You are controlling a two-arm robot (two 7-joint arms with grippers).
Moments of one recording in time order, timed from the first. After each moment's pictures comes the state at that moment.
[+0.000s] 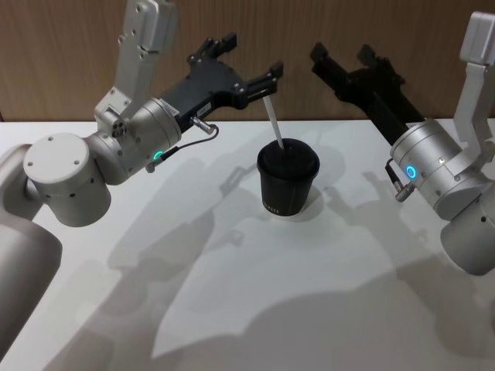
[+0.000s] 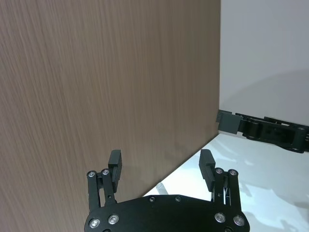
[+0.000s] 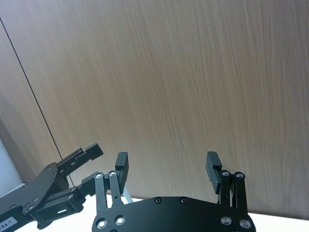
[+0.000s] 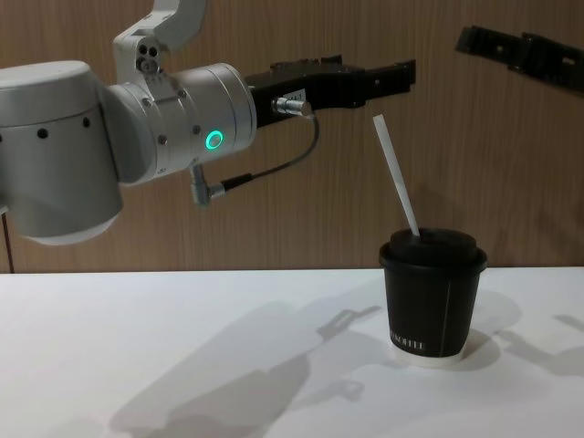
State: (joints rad) left arm -0.60 0.18 0.49 -1.31 -0.41 -0.02 -0.42; right arm 0.27 0.23 -0.18 -1.66 0.55 0.17 0.18
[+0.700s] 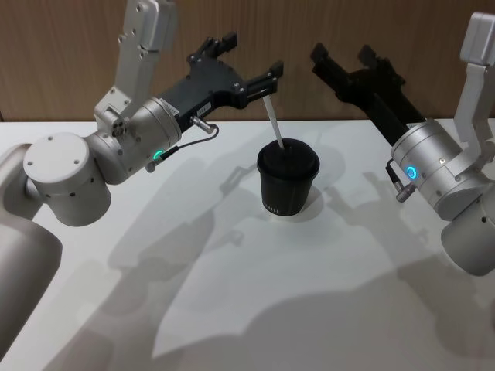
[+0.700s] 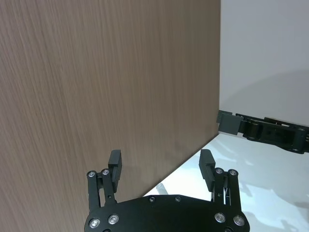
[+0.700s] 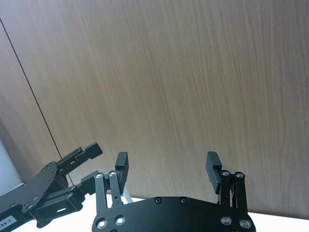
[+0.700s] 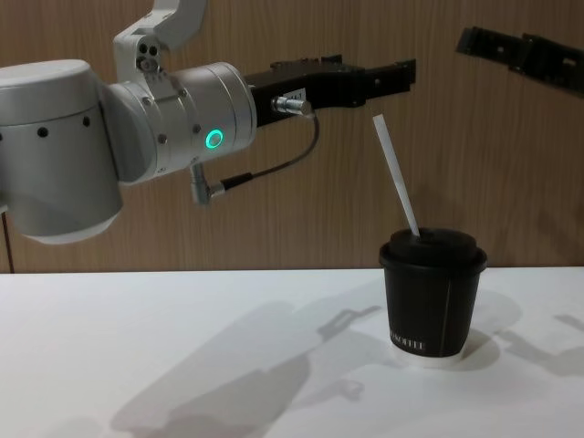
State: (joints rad) left arm -0.60 0.18 0.49 -1.32 -0.41 -0.02 -0.42; right arm 0.27 0.23 -0.18 -1.67 0.55 0.17 0.17
